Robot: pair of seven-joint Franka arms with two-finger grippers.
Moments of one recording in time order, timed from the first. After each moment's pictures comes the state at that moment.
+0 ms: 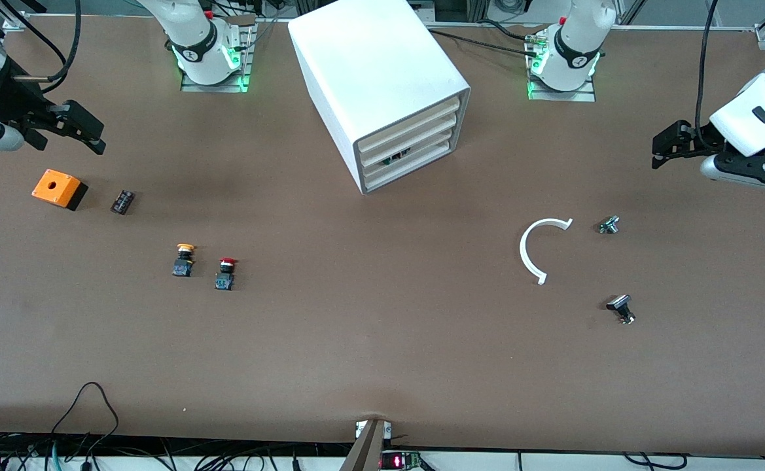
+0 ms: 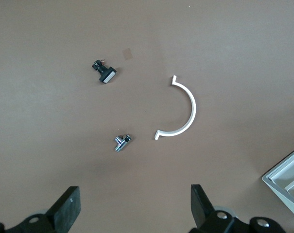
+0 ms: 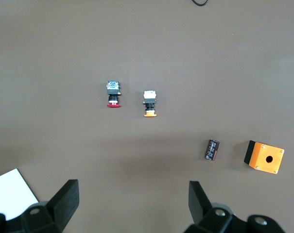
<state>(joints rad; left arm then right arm) -0.04 -0.01 -0.02 -1.65 0.02 1.61 0.16 -0.08 -0.09 0.17 -1.68 -0.01 1.65 0.15</state>
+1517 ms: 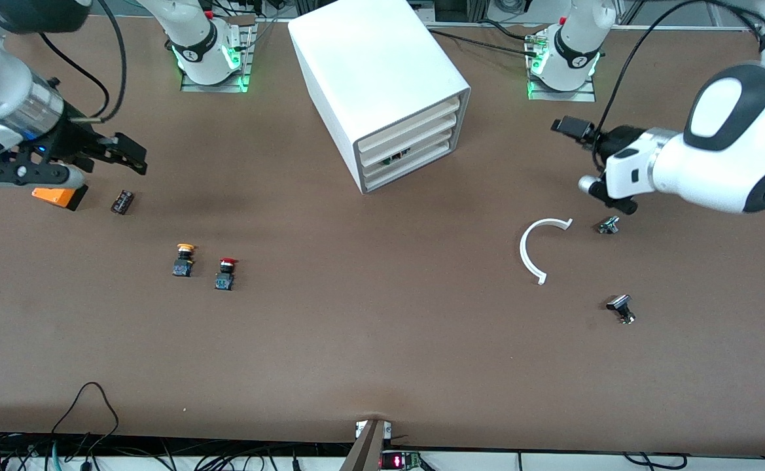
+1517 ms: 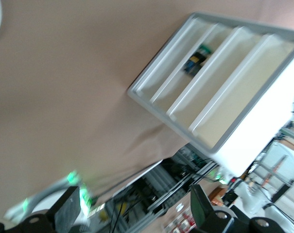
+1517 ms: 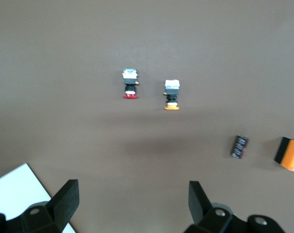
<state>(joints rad) 0.00 0.25 -0.08 -1.72 -0.54 1.30 0.31 -0.01 0.04 0.18 -1.68 0.01 1.69 0.24</state>
